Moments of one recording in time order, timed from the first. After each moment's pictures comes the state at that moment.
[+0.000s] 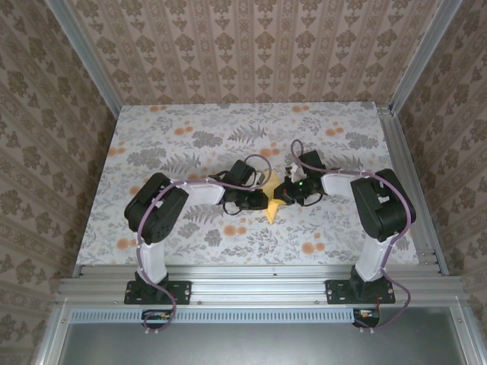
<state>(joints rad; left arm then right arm) -0.76 1.91 1.05 -0.13 0.45 -0.57 0.31 1.83 0.94 -0.20 -0.77 0.69</state>
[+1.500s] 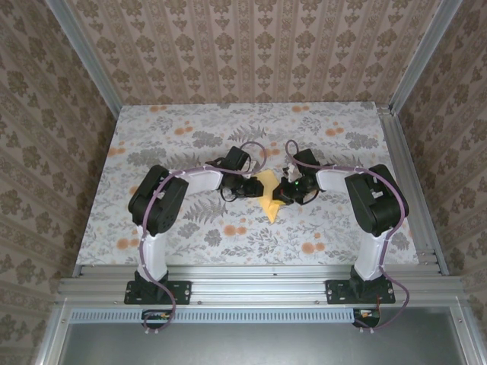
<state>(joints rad) -0.67 2.00 1.22 -0.27 0.46 -0.48 0.33 1.89 1.02 -0.30 -0.68 0.63</state>
